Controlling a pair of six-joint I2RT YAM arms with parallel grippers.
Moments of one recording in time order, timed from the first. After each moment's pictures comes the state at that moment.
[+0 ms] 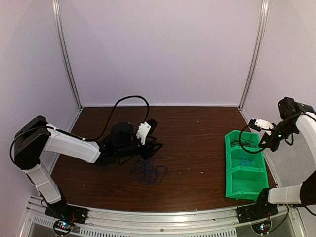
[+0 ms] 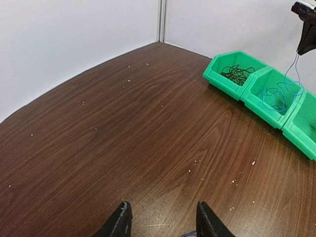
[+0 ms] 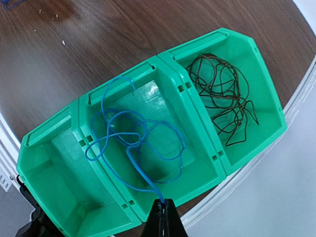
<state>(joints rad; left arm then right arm) -0.91 1.70 0.83 0.54 0.04 -0.05 -0.24 1.10 1.13 -1.27 -0.26 -1.05</state>
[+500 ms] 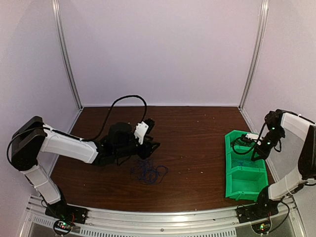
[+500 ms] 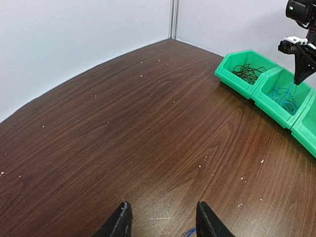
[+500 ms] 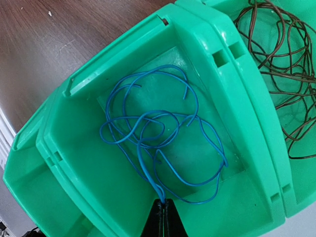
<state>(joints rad) -0.91 1.66 0.82 0.50 -0.02 -0.07 -0.24 1.37 1.00 -1.18 -0.25 -1.02</state>
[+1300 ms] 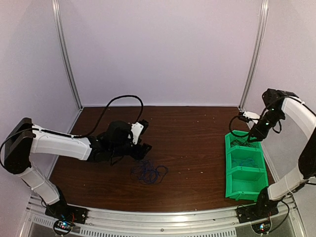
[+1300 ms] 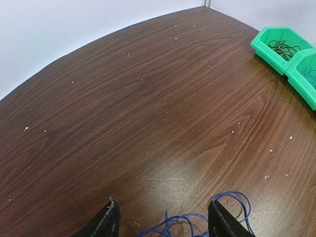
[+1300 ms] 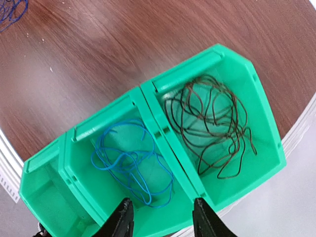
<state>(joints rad) -0.91 1.58 0.84 0.20 -0.15 -0.12 -0.16 1.41 1.29 -1.25 -0.23 -0.92</state>
